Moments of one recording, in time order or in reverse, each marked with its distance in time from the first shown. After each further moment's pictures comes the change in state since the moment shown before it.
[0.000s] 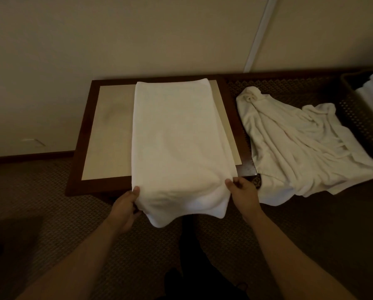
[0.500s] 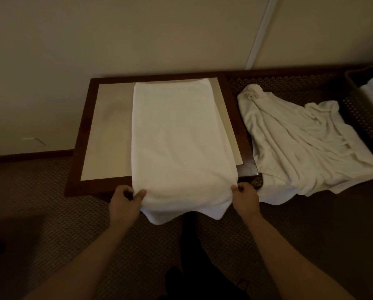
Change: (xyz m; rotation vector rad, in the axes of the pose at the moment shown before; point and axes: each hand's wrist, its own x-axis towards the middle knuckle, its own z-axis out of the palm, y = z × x) left_hand -0.018 0.002 0.012 0.669 0.381 0.460; right_hand 0.010 0.021 0.003 -0.336 0.151 0.086
